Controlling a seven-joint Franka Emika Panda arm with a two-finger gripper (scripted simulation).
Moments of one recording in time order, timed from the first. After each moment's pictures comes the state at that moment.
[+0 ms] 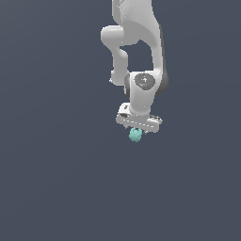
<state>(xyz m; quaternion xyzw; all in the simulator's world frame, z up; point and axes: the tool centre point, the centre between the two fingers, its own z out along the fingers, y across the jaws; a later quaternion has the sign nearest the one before) -0.046 0.079 0.092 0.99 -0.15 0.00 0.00</state>
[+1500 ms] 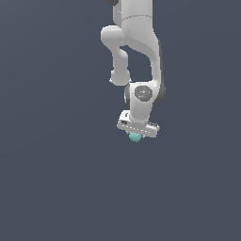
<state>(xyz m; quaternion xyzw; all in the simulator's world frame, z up) -0.049 0.083 0.040 0.99 -0.15 0.00 0.00</state>
